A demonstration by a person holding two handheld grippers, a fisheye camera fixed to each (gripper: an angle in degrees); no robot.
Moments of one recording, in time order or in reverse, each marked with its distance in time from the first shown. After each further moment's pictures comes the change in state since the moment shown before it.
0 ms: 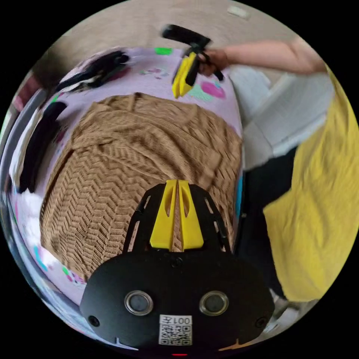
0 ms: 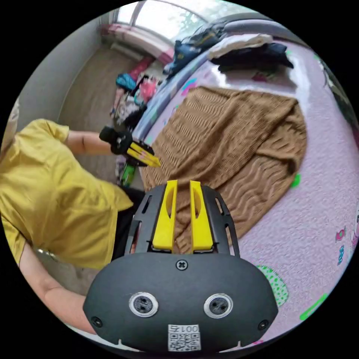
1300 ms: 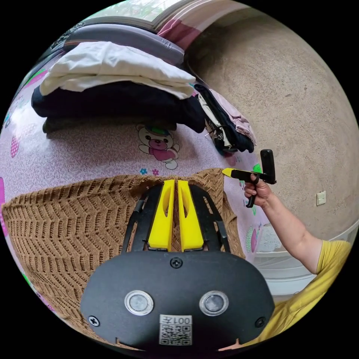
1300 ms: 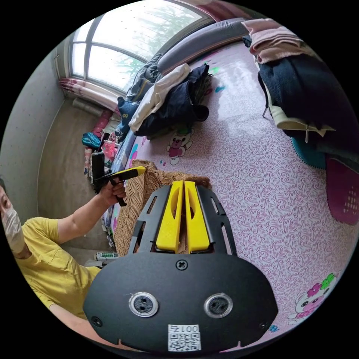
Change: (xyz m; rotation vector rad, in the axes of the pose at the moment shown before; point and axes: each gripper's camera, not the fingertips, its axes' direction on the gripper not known) left arm -0.328 -0.008 -0.102 0.475 0.179 -0.902; right arm 0.200 -0.131 -0.141 0.324 0.118 0.296
